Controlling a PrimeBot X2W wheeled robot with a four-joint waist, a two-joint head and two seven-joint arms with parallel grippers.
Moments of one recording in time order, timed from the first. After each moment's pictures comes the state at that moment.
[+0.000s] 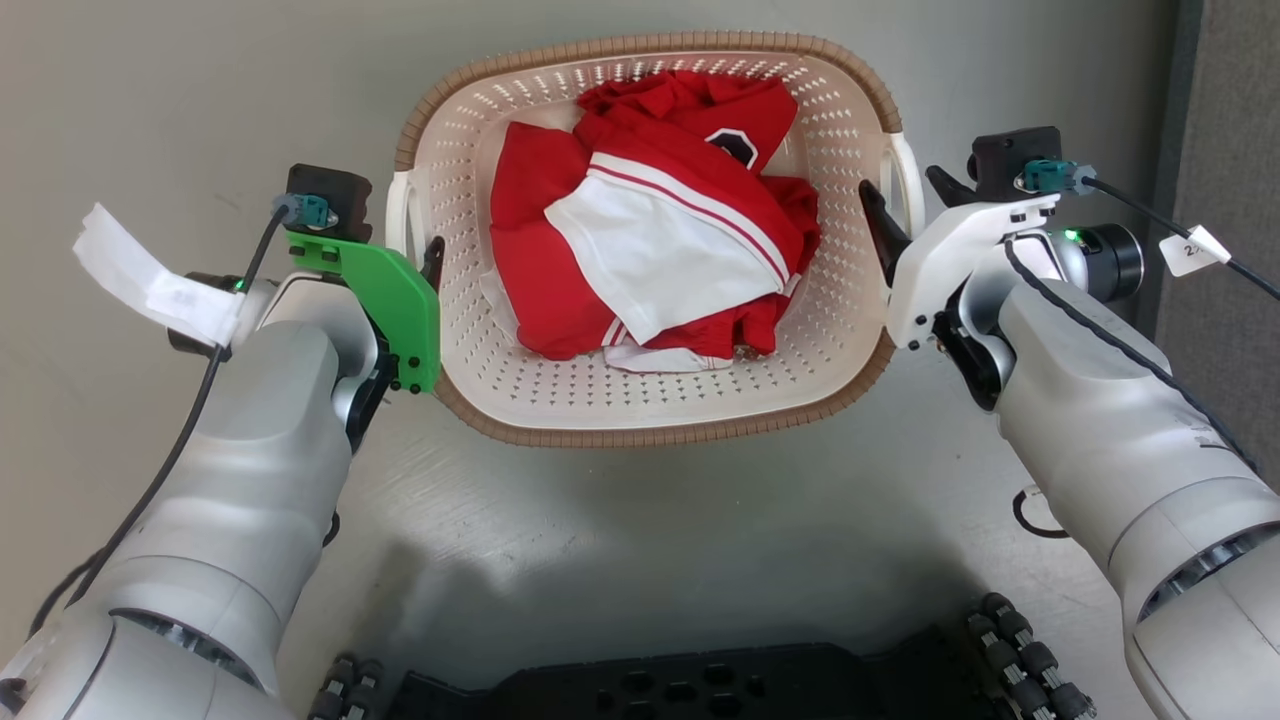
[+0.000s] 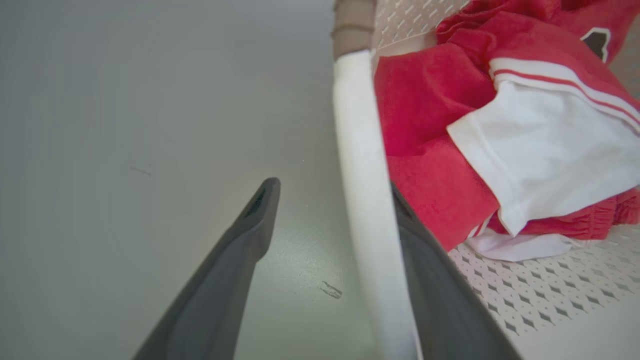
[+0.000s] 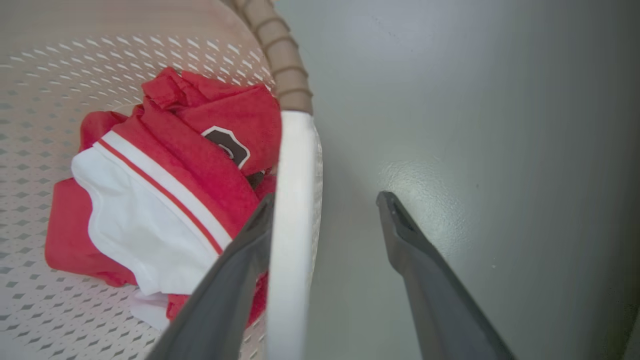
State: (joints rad) left arm -1.01 0.02 -0.83 1.25 -0.73 -0.12 -0.08; right arm -0.96 -0.07 0.71 1.26 0.60 0.07 -0.22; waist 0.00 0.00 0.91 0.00
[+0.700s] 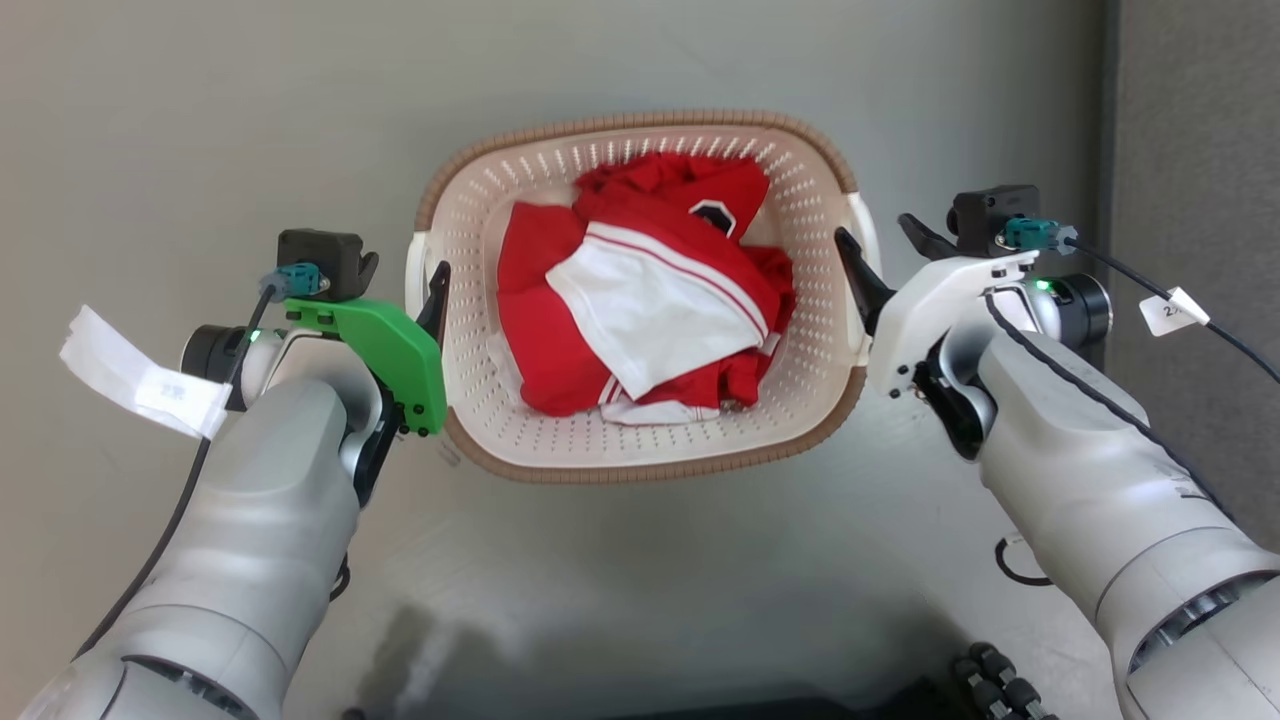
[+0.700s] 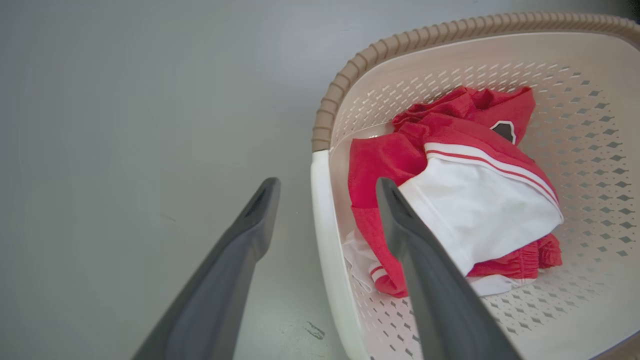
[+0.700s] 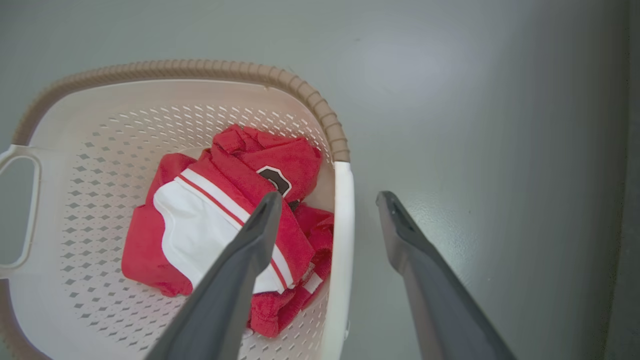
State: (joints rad) left arm -0.92 0.03 -0.81 1.22 -0.76 -0.12 -0.25; right arm -0.86 -0.07 0.69 1.18 0.60 0.09 -0.25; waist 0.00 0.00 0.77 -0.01
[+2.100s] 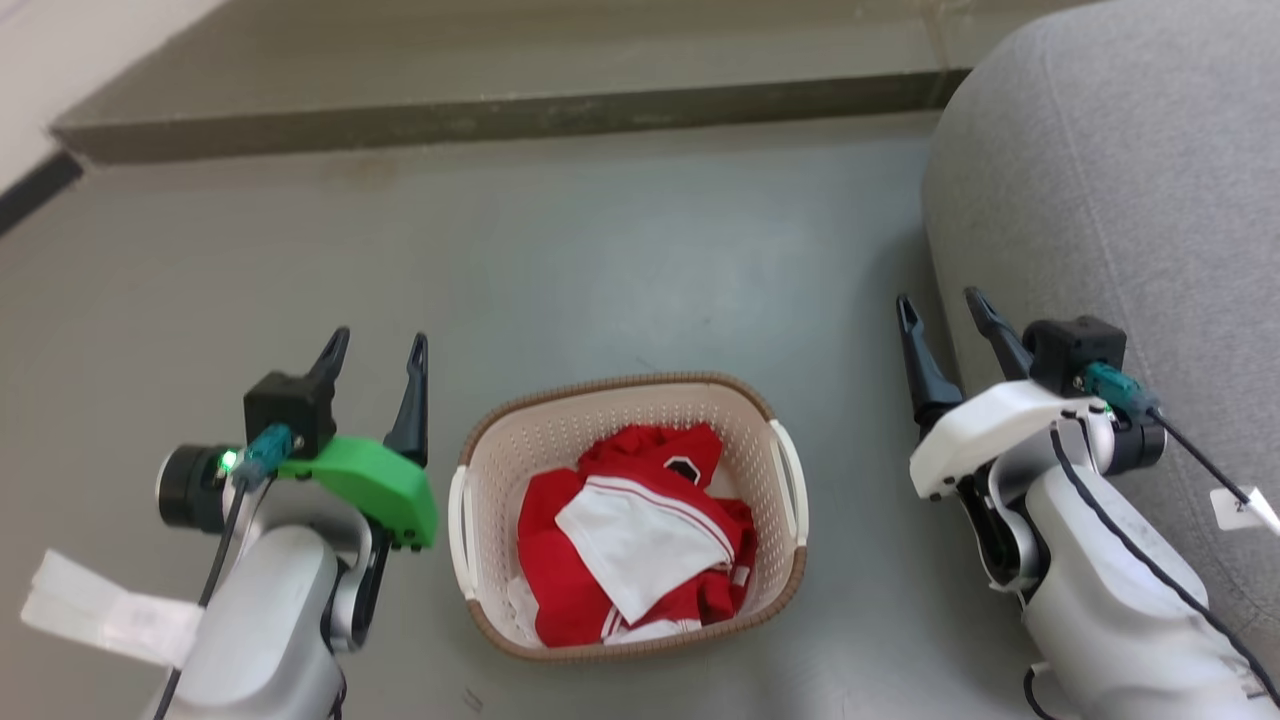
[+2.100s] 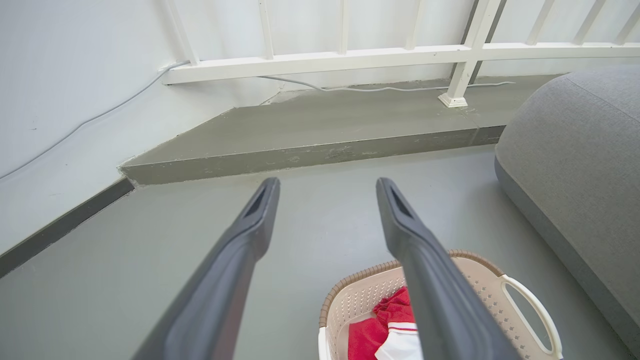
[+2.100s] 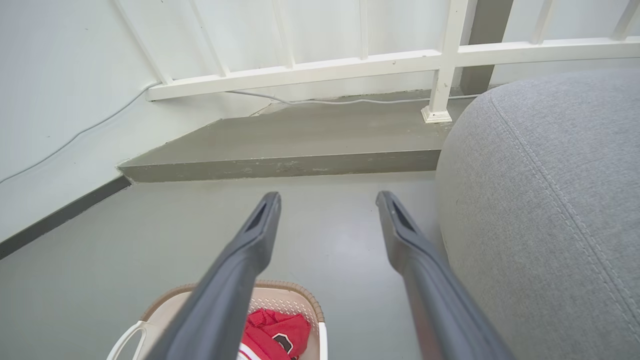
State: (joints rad) left arm -0.46 0.19 -0.55 0.52 -0.52 0.10 -0.25; right arm -0.40 -0.16 0.41 0.55 0.43 -0.07 -0.25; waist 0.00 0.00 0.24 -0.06
